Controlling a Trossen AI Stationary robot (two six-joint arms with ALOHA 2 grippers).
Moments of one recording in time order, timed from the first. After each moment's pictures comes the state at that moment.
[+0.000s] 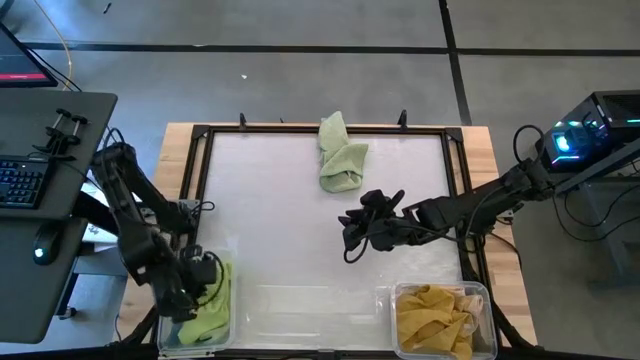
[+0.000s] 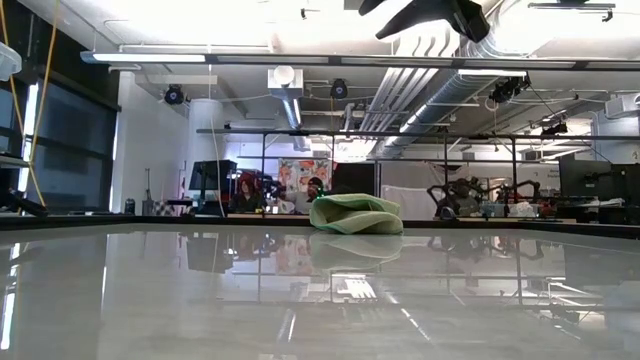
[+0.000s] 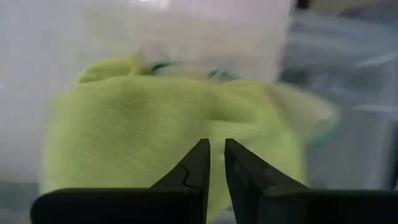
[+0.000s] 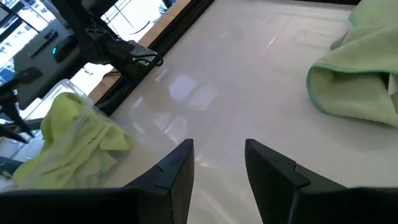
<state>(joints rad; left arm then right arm) -1.03 1.26 1.11 -1.10 -0.08 -1.20 0.36 1.49 1.25 -0.50 0.65 1.07</state>
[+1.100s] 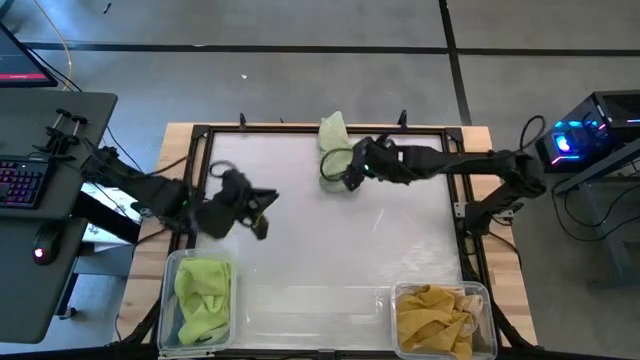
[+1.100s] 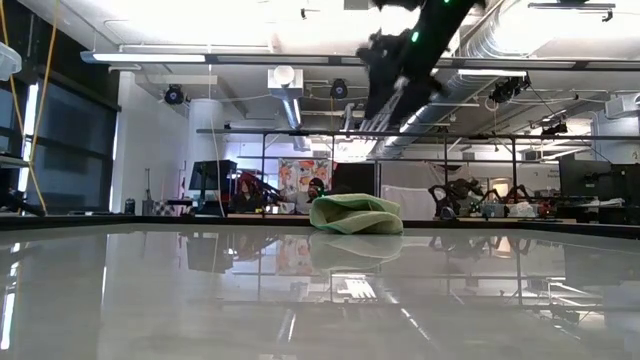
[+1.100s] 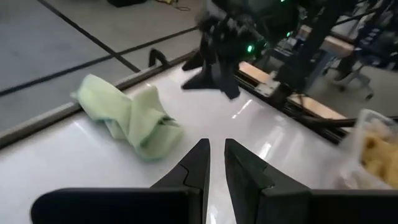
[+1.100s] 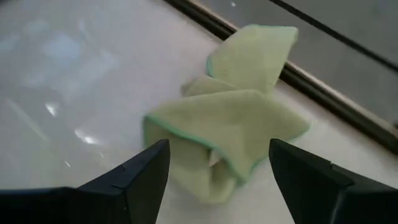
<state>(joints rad) -0.46 1.21 1.28 -0.74 -0.90 -0.80 -0.17 1.54 1.25 -0.64 0.47 0.54</state>
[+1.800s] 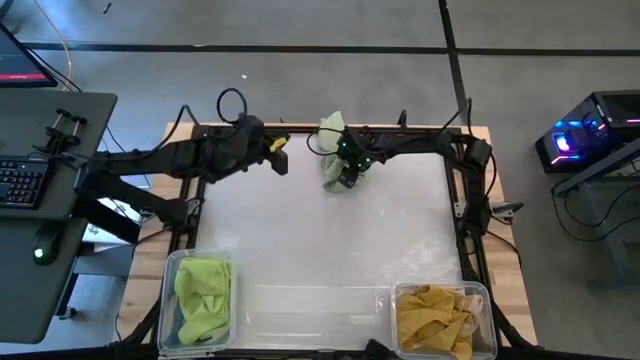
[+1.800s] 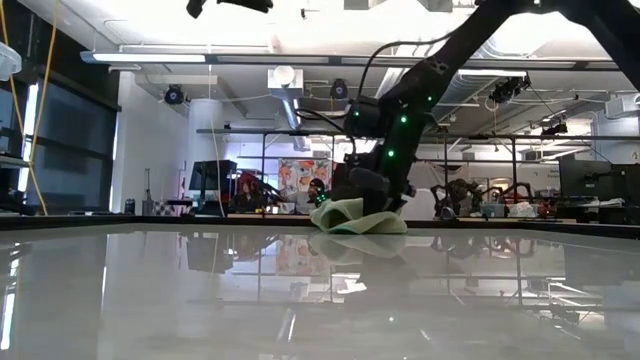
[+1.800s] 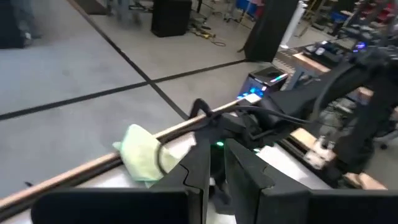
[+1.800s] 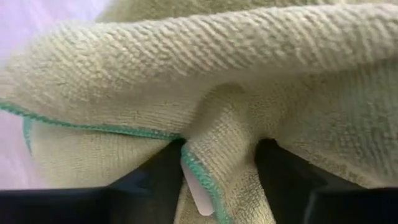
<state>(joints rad) 0.05 1.21 1.28 -0.45 -0.65 -0.50 -0.49 2.01 1.26 -0.45 0.00 0.06</state>
